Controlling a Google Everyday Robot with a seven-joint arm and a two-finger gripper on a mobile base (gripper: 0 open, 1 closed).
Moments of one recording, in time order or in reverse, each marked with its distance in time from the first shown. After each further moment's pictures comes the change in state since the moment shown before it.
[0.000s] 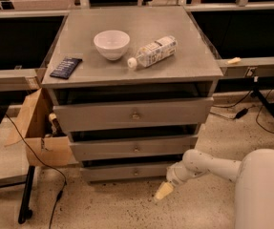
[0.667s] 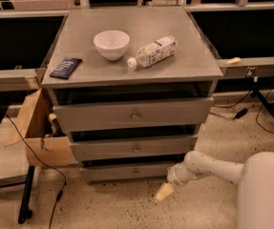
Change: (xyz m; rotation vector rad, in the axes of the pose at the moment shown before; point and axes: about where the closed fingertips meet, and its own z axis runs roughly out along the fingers) arm 0.003 -0.001 0.004 -0.001 -0.020 0.003
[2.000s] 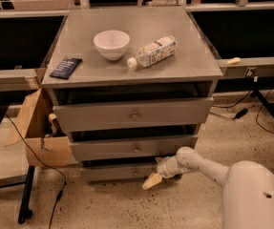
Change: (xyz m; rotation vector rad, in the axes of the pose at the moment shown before) arm -0.057 -0.045 0.055 0.008 -0.191 -0.054
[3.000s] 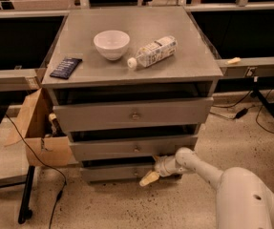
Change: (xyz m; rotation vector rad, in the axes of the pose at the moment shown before) arm -0.008 -0.021 0.029 0.005 -0.091 -0.018
